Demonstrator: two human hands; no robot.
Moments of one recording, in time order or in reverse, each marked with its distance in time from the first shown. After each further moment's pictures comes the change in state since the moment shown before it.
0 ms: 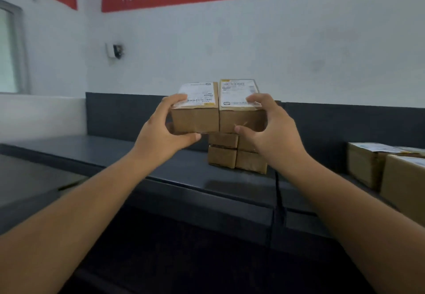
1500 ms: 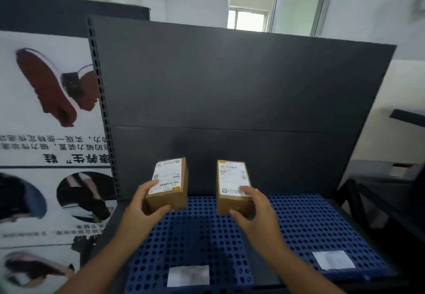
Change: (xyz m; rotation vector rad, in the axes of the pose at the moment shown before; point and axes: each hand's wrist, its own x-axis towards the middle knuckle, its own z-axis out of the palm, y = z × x) left_hand -0.598 -0.011 -0.656 0.561 0.769 -0.893; right_hand -0.365 -0.544 0.506 0.818 -0.982 -0.165
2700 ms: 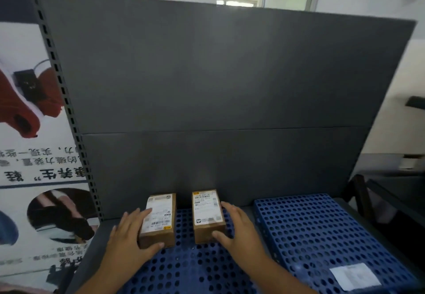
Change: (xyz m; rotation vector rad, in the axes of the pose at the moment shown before) left_hand 0.048 -0.084 0.009 0.626 -0.202 -0.126; right_hand 0.051 0.073 0.076 -0.154 -0.230 0.160
